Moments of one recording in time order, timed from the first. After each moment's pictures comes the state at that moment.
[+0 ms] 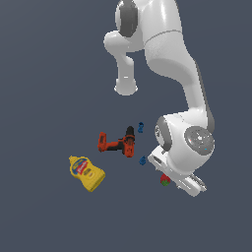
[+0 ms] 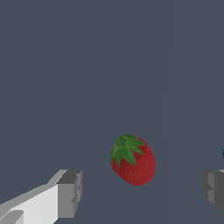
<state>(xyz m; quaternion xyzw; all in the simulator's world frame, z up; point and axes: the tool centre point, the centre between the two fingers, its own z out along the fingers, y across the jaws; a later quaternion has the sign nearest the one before) 0.140 0.171 0.068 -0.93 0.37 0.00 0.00</state>
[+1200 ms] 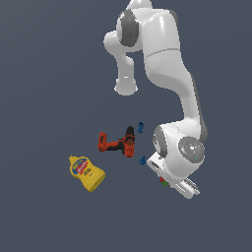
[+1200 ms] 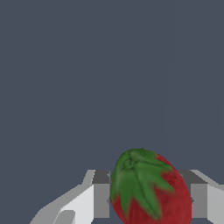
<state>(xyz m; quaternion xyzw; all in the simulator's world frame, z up) 0.140 0.171 0.022 -0.93 0.37 0.00 0.00</state>
